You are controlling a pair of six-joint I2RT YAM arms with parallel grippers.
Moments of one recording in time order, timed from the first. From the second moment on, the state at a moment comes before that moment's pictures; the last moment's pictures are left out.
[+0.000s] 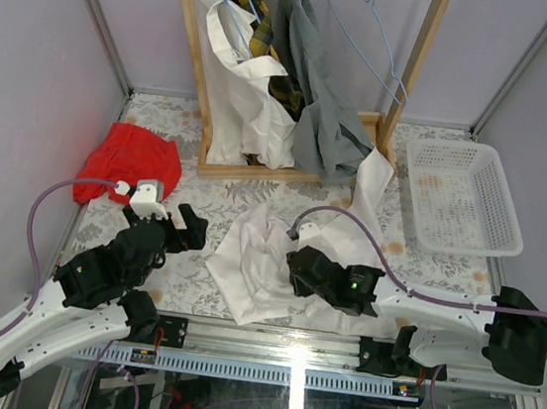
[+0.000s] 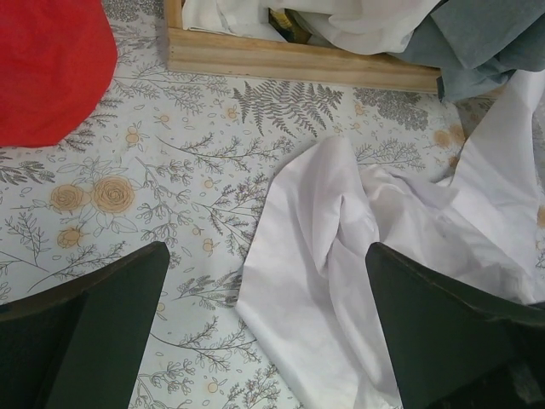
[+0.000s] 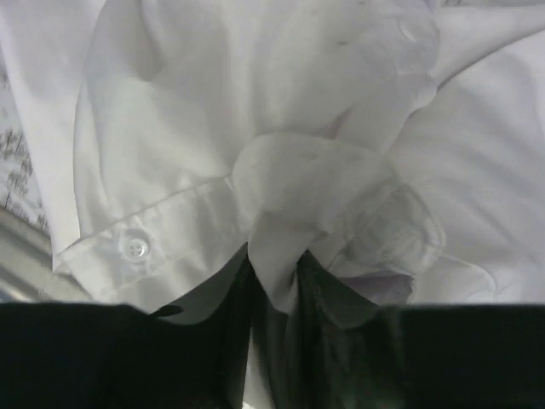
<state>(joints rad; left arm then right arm) -0.88 0.45 0.69 -0.72 -0.65 -0.65 1.19 1.24 0.71 -0.29 0.40 0.56</state>
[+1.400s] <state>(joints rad) -0.88 0.54 0.69 -0.71 -0.68 -0.65 1.03 1.70 0.97 -0.48 0.04 0.21</state>
